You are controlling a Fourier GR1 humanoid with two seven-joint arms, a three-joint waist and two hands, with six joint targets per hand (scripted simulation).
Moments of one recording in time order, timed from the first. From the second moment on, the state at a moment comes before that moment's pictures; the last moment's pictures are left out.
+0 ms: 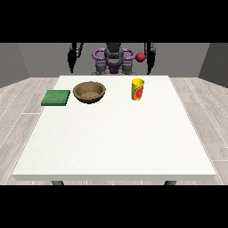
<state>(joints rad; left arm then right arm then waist) 0.00 0.09 -0.04 -1.56 -0.01 -0.01 0.00 0.00 -0.10 0.03 -1.58 0.02 0.00 0.00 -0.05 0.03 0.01</state>
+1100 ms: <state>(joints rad) 0.08 0.03 -0.17 -1.85 0.06 0.04 -0.05 -0.03 -0.10 -0.10 -1.59 -0.12 0.03 -0.10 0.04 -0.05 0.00</state>
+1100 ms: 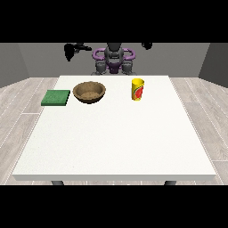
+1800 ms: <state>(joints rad) -0.23 0.13 0.07 -1.45 0.03 0.02 -0.30 -0.21 -0.17 -0.16 -1.43 -0.15 0.12 -0.25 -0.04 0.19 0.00</state>
